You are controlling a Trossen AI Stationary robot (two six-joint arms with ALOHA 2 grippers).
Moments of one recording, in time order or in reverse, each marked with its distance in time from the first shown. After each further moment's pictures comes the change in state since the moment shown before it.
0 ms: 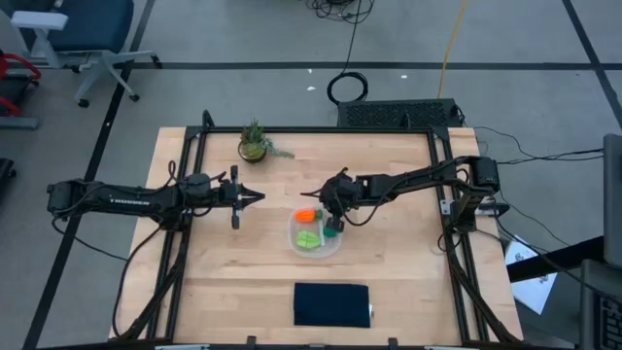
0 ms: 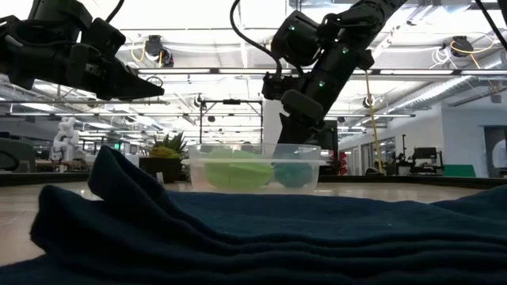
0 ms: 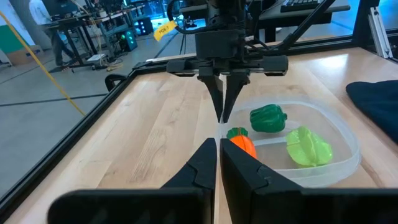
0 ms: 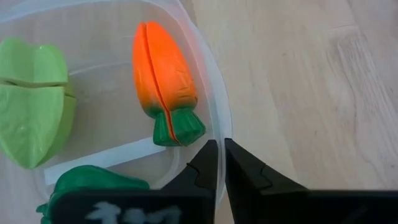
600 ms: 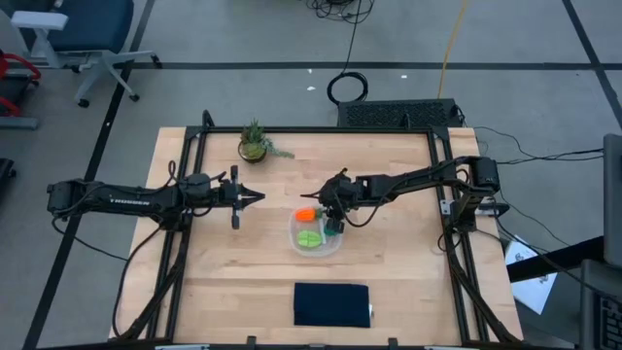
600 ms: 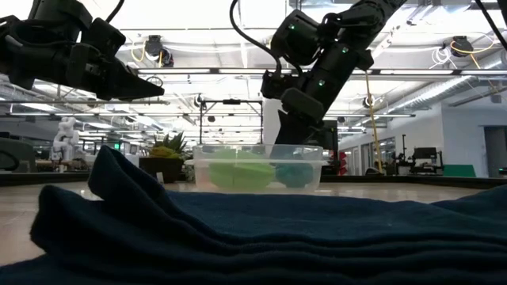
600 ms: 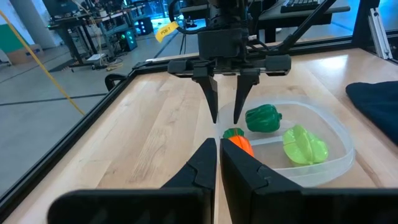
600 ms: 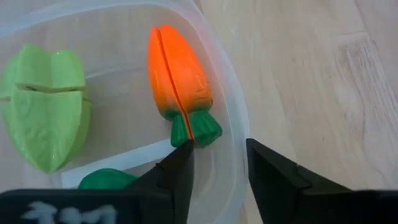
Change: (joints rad) left arm 0.000 0.000 0.000 0.000 0.000 -0.005; right arm 0.000 0.000 0.000 0.016 -0.014 -0.018
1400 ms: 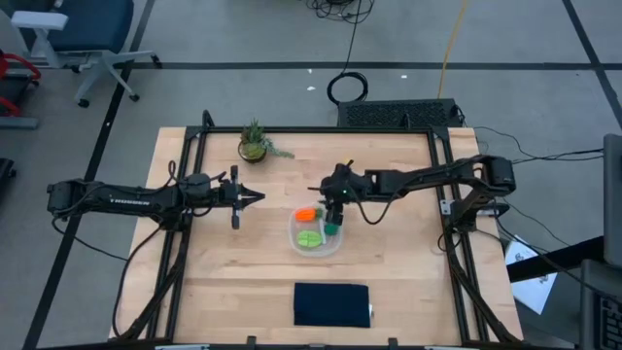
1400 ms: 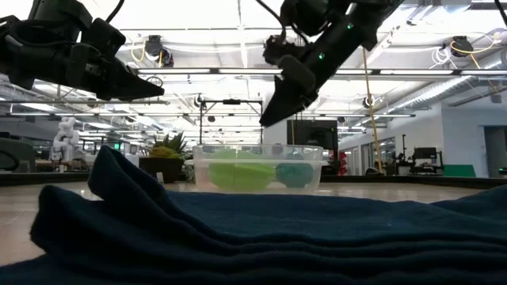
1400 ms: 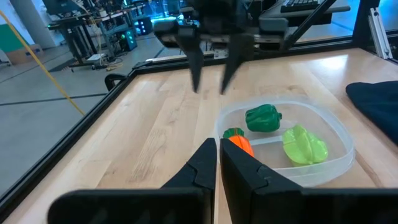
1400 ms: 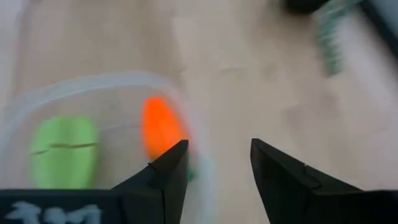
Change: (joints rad) left arm 0.000 0.000 0.000 -0.001 0.000 0.000; right arm -0.004 -0.116 0.000 0.057 0.081 -0.049
